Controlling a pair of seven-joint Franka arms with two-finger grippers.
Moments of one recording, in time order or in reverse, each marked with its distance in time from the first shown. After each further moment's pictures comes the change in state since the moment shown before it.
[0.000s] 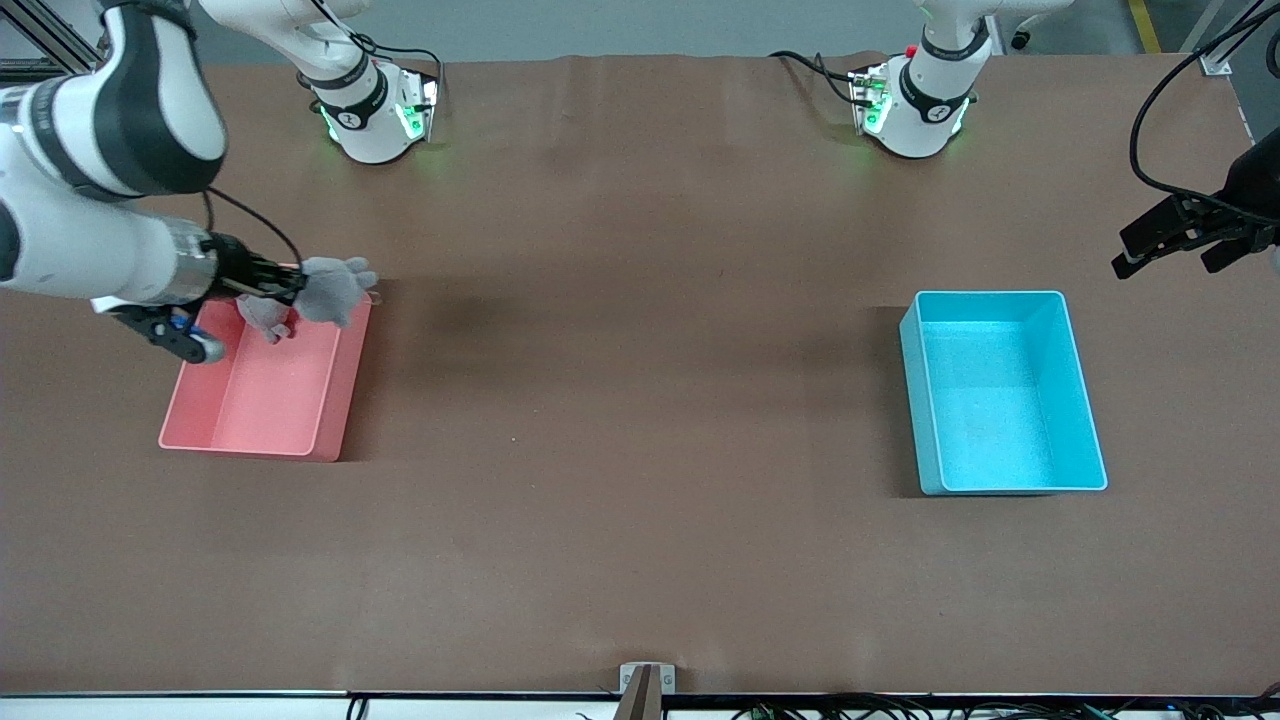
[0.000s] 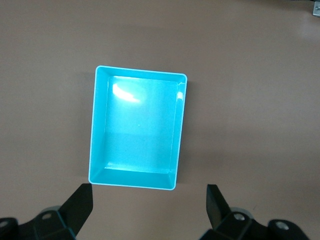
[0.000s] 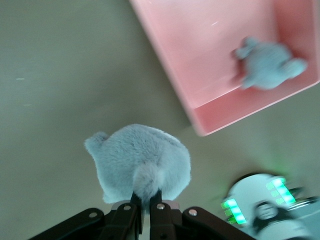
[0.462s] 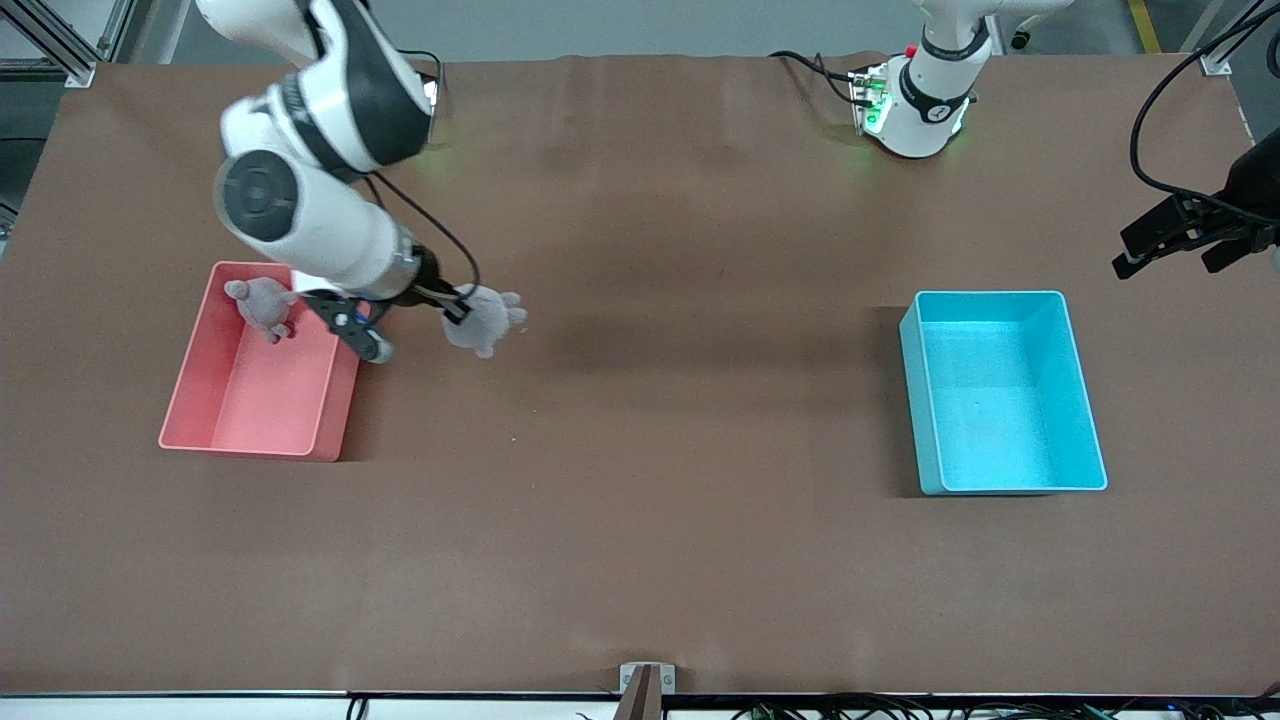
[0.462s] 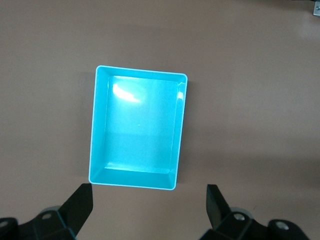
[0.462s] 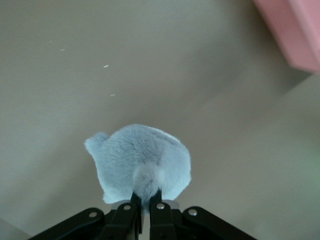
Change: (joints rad) left arm 0.001 0.001 0.001 -0.001 0.000 0.000 0.000; right arm 0.319 0.125 0.004 0.015 0.041 0.338 0.470
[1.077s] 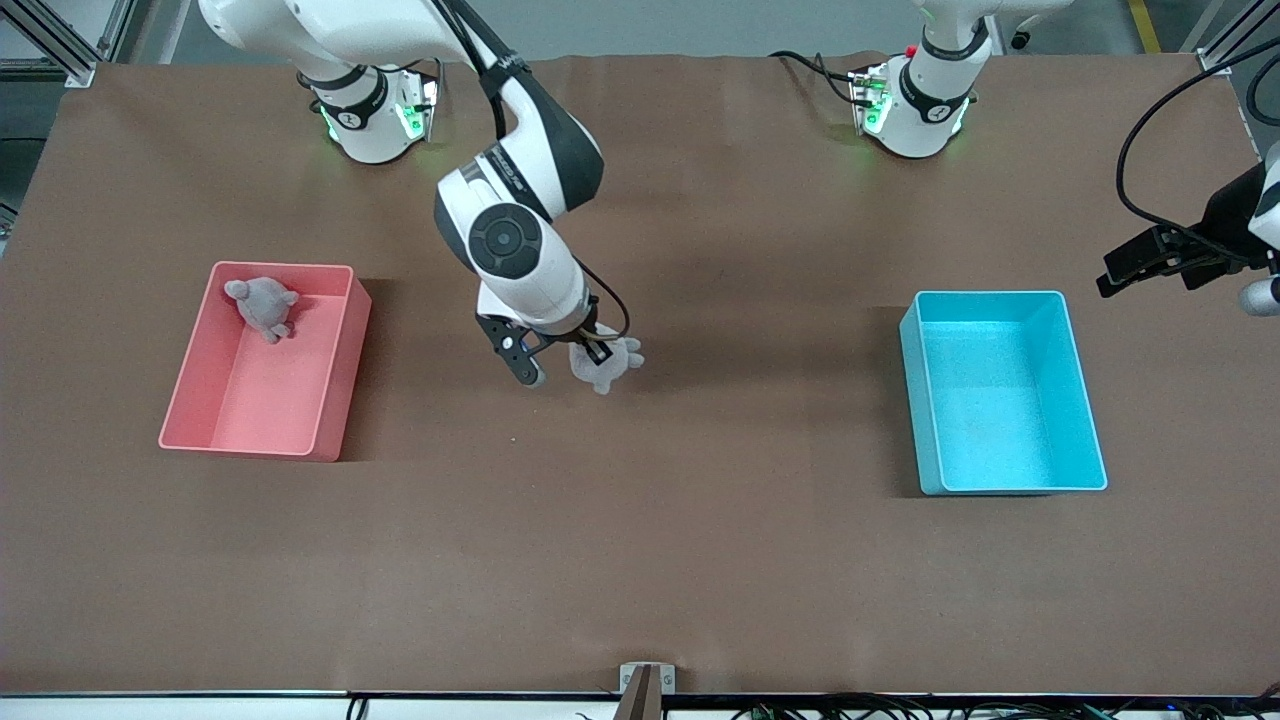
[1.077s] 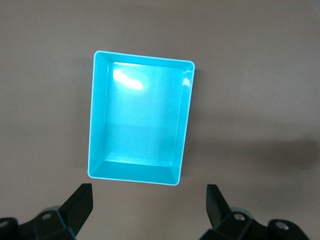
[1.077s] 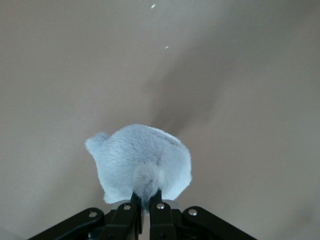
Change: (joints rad) left arm 0.005 0.054 0.004 -0.010 0.000 -0.014 0.000; right arm 0.181 0.328 -0.002 0.254 0.001 0.159 0.346
